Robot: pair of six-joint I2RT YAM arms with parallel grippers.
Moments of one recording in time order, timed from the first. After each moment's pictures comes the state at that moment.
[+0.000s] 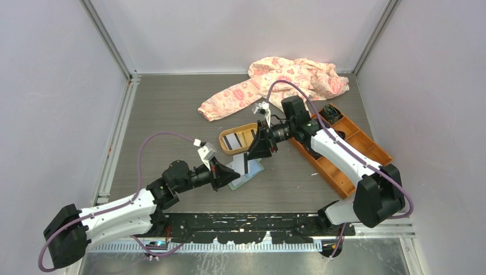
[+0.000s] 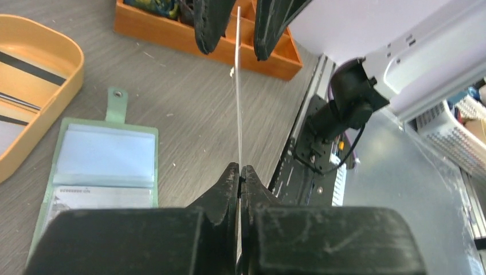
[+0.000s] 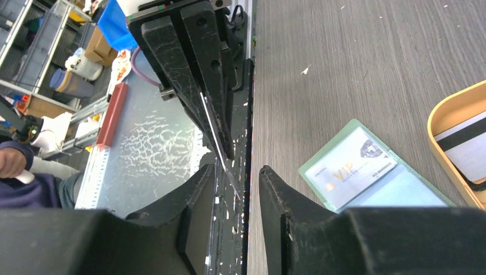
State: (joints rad) left arm -0.93 0.84 0.29 0.51 0.24 -0.47; right arm 0.47 1.38 1.05 -0.38 -1.22 -0.10
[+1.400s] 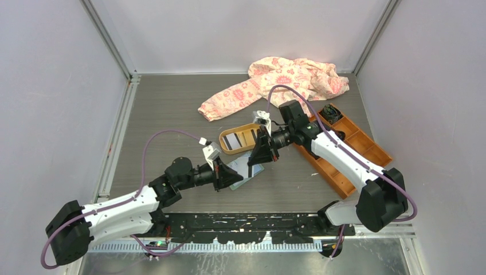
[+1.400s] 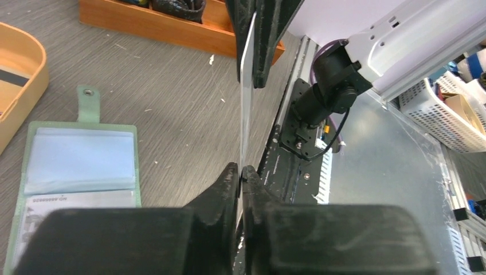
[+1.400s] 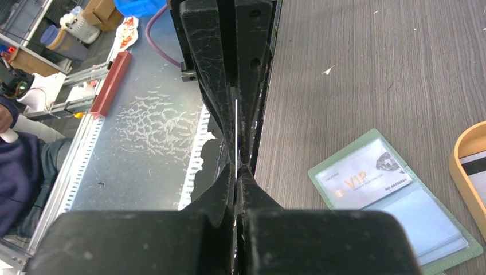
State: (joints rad) left arm -0.91 0.89 0.34 0.48 0.36 -0.45; right arm 0.52 1.34 1.04 -0.52 -1.28 -0.34
